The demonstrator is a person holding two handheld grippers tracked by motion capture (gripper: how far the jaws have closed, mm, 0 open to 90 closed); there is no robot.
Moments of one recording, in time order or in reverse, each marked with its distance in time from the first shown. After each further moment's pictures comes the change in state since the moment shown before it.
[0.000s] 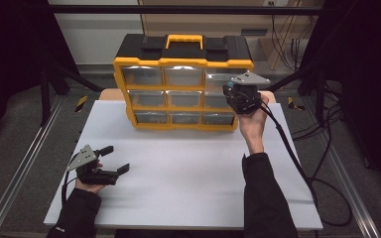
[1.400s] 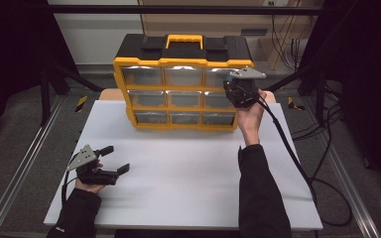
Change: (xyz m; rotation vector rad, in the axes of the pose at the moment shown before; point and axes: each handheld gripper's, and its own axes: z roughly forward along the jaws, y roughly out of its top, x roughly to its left) left arm 0.000 0.000 0.000 -0.004 -0.003 -0.003; right arm -0.009 0.003 0.023 0.016 -0.046 0.016
